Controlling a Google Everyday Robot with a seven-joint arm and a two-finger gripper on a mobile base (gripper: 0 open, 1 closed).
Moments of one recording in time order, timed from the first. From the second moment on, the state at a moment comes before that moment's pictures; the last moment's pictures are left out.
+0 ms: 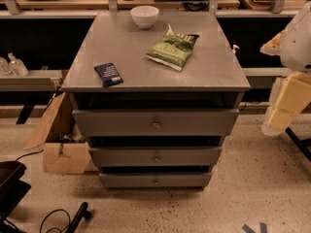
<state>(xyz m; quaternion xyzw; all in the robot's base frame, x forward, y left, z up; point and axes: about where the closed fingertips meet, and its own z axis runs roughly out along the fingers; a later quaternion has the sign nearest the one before) 0.439 -0.216 0.975 -0.60 0.78 -0.04 0.16</state>
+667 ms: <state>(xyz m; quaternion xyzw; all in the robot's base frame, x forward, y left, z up) 0.441 -0.202 0.932 -0.60 0.78 -0.04 0.17</state>
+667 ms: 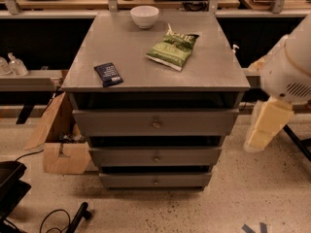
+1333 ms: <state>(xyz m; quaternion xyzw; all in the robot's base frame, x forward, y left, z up) 0.481 -0.191 0.805 -0.62 0.76 -0.07 0.18</state>
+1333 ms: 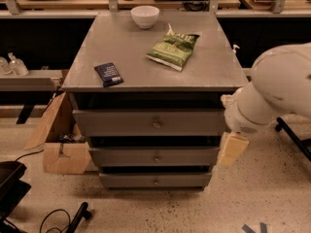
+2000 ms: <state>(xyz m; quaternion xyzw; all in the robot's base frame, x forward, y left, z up) 0.529 -0.164 0.739 -0.65 0.72 -0.09 0.21</state>
